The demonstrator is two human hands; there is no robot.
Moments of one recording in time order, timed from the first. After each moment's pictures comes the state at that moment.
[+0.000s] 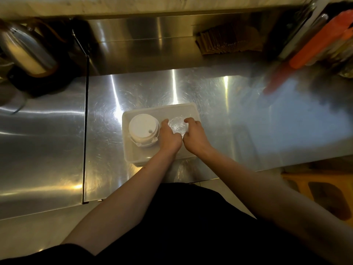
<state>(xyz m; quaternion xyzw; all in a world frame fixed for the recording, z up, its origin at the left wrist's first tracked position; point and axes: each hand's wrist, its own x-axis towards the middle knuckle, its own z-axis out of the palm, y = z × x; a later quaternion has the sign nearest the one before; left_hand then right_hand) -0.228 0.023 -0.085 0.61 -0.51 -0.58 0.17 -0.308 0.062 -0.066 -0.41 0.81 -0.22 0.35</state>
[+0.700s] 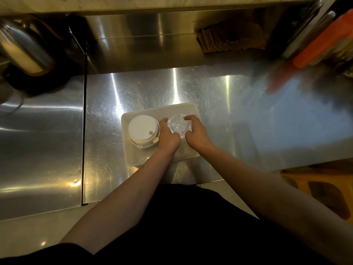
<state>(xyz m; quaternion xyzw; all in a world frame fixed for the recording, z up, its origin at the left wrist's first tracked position) -0.234 0.007 -0.106 0.61 -0.49 -0.59 0.18 -0.322 0.049 -0.071 -0.34 0.80 -0.30 0.40</state>
